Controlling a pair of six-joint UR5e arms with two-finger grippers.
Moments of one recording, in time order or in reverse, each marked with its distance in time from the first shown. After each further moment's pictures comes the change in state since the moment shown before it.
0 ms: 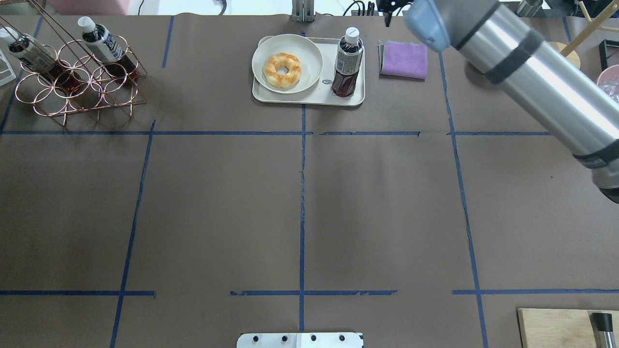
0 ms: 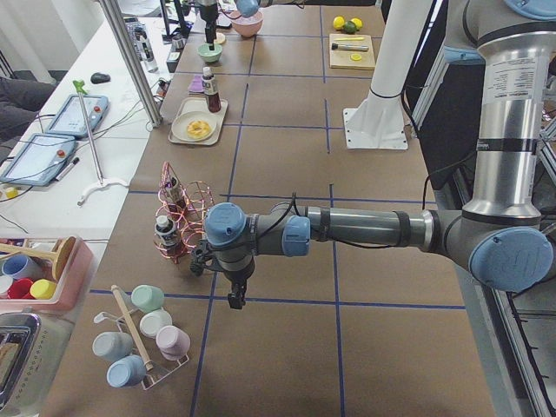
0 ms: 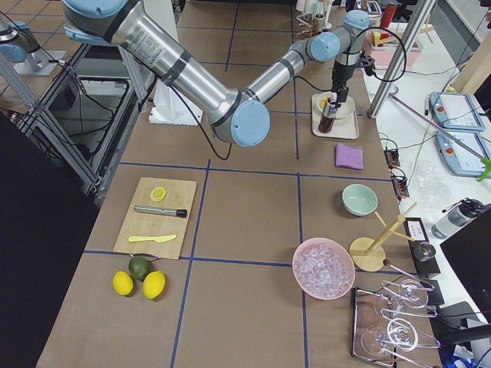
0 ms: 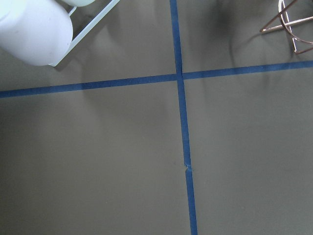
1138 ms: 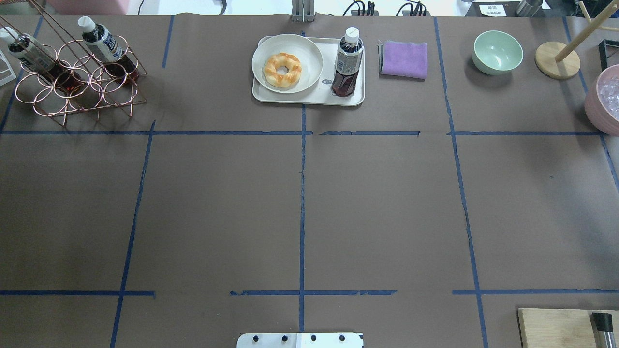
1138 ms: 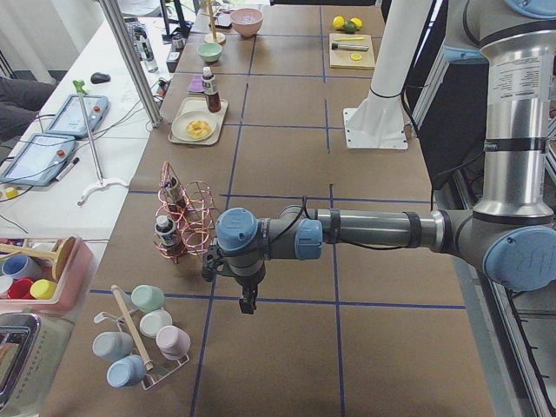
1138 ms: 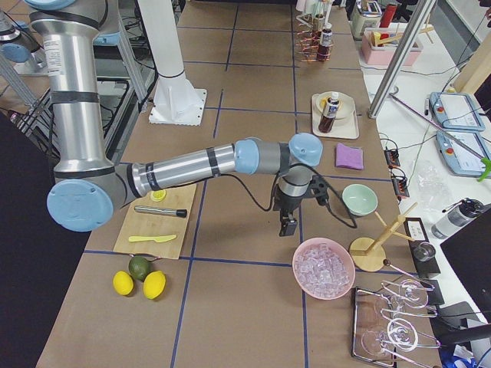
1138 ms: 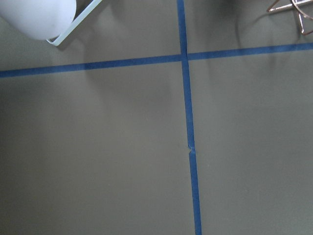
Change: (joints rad) left arm -0.002 0.054 -0.029 -0.001 0.003 0.011; right arm 0.405 -0.873 0.387 -0.042 0.049 -0.722
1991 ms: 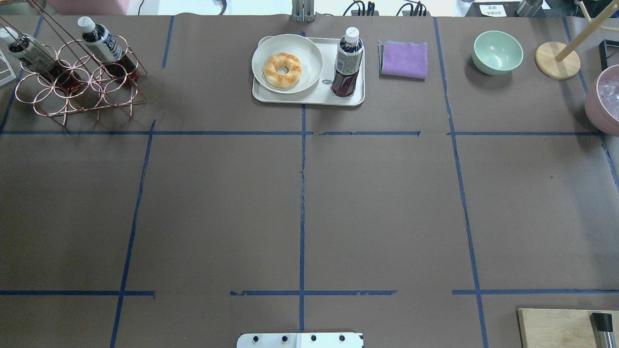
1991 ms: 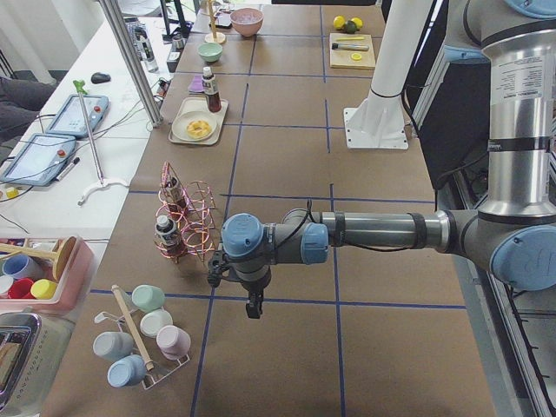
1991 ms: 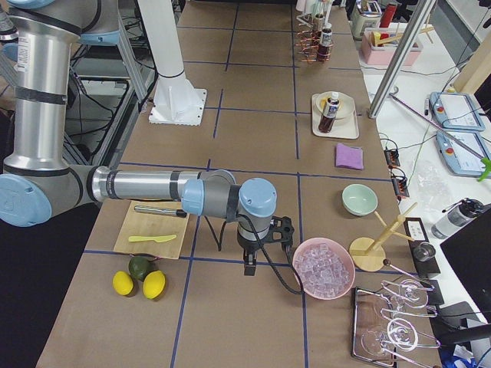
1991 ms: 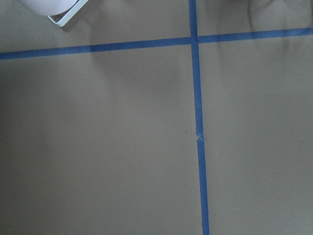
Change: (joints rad) left arm 0.001 0.022 0.003 0.002 0.005 -0.001; right arm 0.120 -0.182 -0.016 0.199 0.045 0.064
